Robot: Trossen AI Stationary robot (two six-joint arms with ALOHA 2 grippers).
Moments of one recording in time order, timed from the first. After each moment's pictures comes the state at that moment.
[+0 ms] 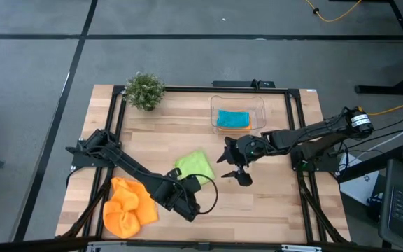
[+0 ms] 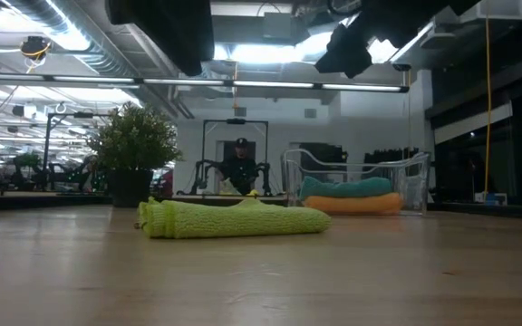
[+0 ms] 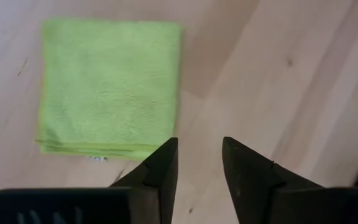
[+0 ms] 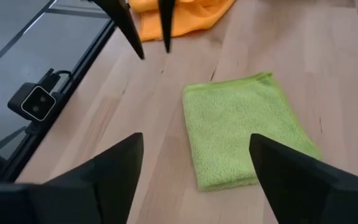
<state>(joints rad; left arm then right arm) -0.54 1.96 1.70 -1.05 -0.40 -1.03 0.18 1.39 0.91 -0.15 -0.15 0.02</state>
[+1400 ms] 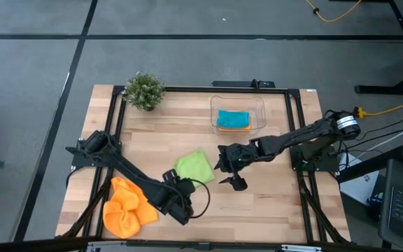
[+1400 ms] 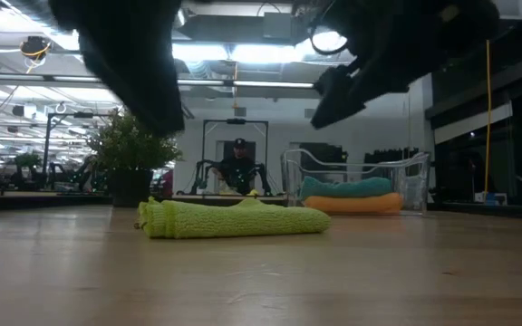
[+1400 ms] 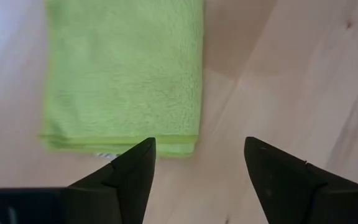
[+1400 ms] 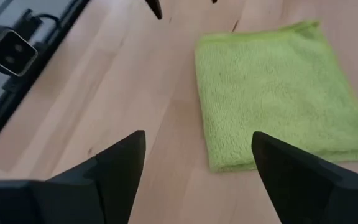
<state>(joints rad) -0.59 1.96 1.50 -0.92 -0.50 -1.03 0.19 1.57 0.91 -0.11 -0.19 -0.03</state>
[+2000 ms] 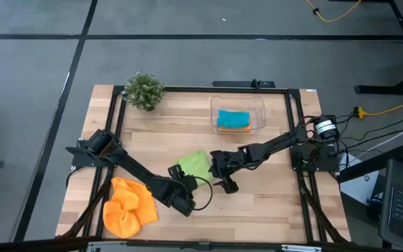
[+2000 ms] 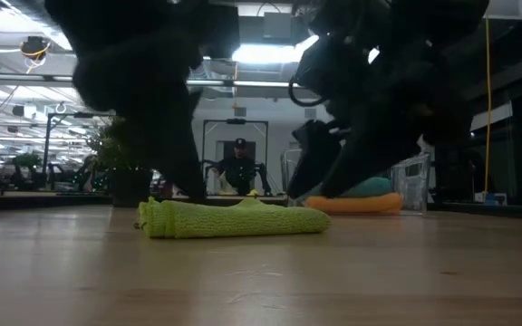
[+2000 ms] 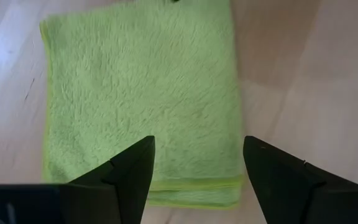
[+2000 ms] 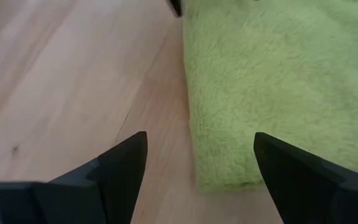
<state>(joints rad) -0.53 1.98 1.33 -0.70 -0.56 -0.83 0.20 1.81 0.91 0.07 -0.14 -0.11</state>
